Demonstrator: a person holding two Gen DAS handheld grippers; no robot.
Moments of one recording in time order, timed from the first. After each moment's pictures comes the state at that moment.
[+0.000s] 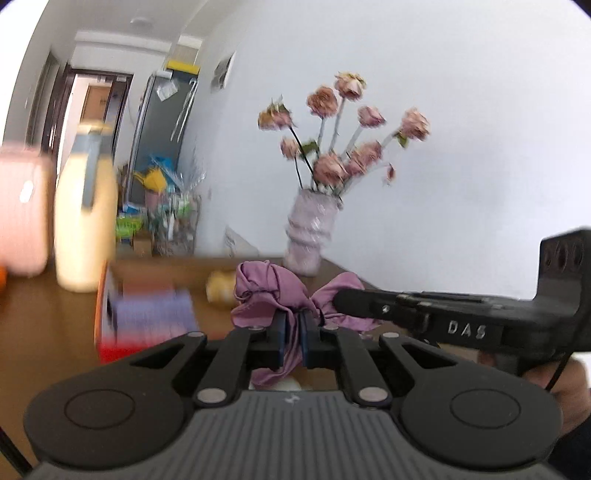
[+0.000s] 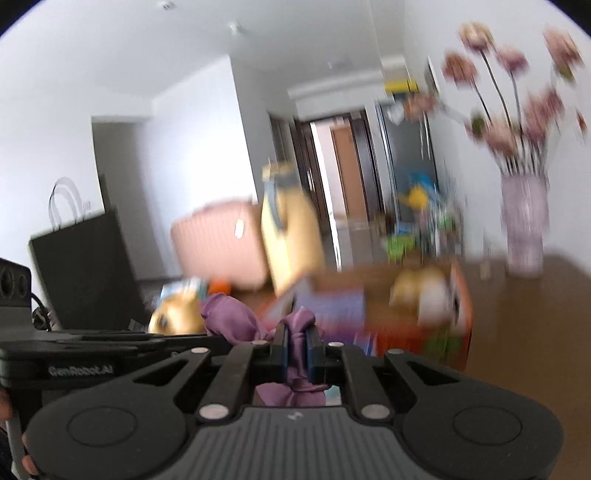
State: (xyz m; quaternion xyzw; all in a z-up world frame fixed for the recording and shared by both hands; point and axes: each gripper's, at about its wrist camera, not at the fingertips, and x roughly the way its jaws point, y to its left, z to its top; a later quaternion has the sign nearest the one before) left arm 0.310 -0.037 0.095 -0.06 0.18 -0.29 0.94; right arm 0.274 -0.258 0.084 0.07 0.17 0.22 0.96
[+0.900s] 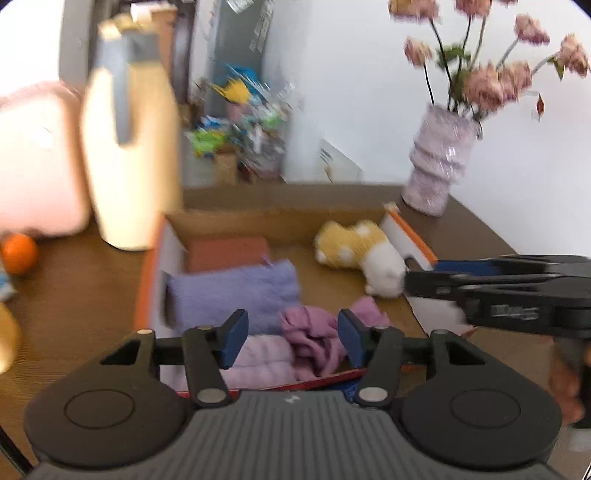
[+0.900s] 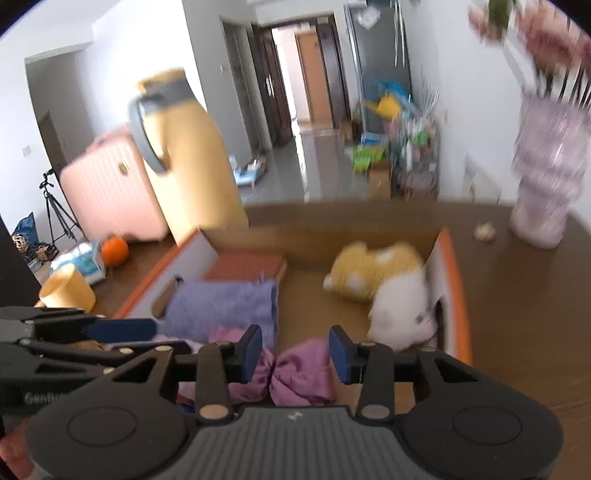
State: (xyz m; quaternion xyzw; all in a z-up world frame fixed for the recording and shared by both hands) left arm 0.475 -0.050 0.063 -0.01 0.34 -0.14 0.93; right arm 0.504 -0.264 0.049 0.04 0.34 0.16 0.93
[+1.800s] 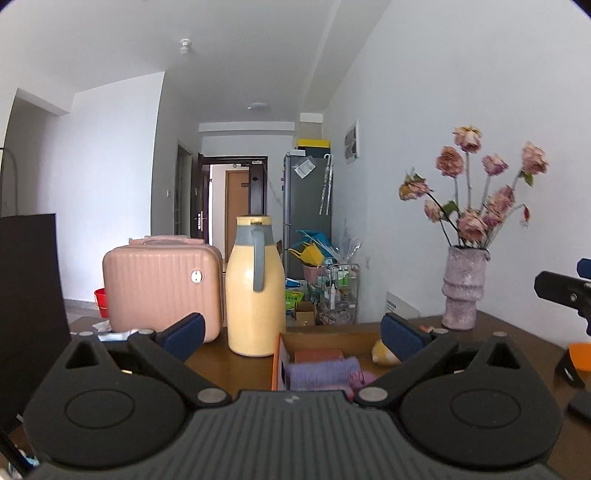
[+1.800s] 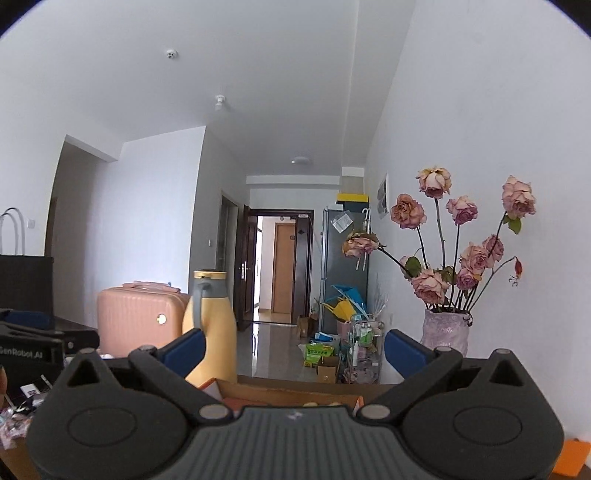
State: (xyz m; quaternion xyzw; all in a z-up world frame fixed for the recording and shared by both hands) left arm 0.229 -0.012 0.107 0.00 0.07 -0.02 1.00; right arm 0.248 -0.273 0.125 -0.02 0.01 0.09 1.00
